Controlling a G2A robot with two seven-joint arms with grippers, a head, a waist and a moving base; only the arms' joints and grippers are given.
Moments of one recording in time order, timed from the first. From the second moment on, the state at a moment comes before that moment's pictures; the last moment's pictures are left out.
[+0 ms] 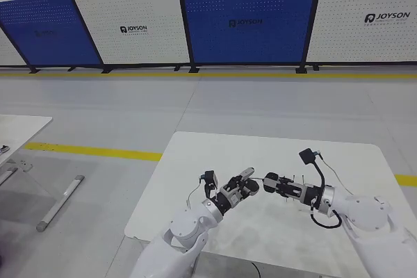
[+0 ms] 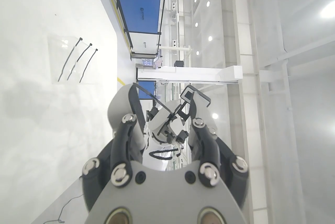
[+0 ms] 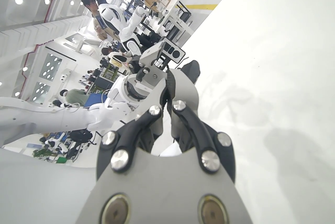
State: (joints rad) left arm 1.48 -1.33 -1.14 -1.69 -0.46 -0.01 -0.24; right arm -1.10 -1.13 1.10 -1.49 0.06 -0.33 0.92
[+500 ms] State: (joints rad) left arm 1.46 -1.32 -1.13 -1.67 -0.47 -0.02 -0.23; right arm -1.10 -1.12 1.09 -1.50 0.06 -0.32 0.92
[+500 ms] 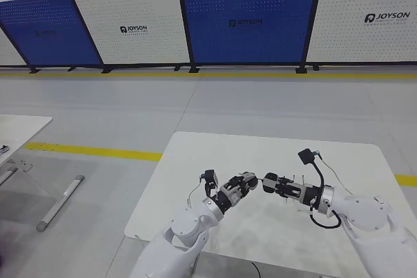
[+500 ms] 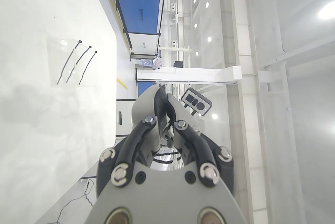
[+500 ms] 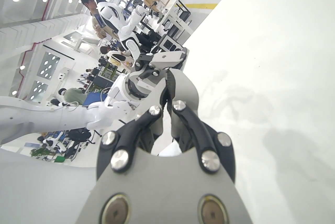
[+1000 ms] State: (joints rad) left arm 1.47 -1.32 -1.12 -1.67 -0.42 -0.06 -0.17; right arm -1.10 -1.12 1.10 -1.50 0.08 -0.32 0.92
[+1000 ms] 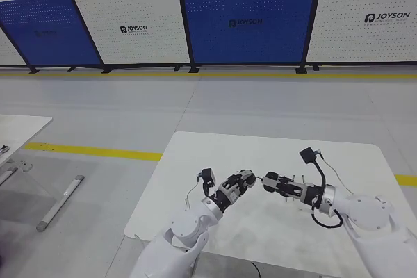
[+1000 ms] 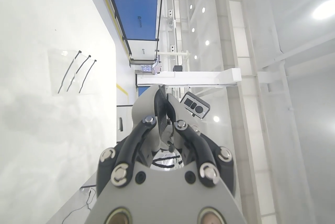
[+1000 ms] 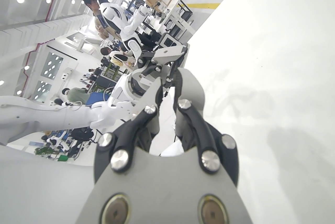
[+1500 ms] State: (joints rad) left arm 1.46 -1.33 -1.04 -1.60 -0.17 -0.05 -0.01; right arm -1.15 -1.10 1.17 -1.57 0.11 -0.29 0.93
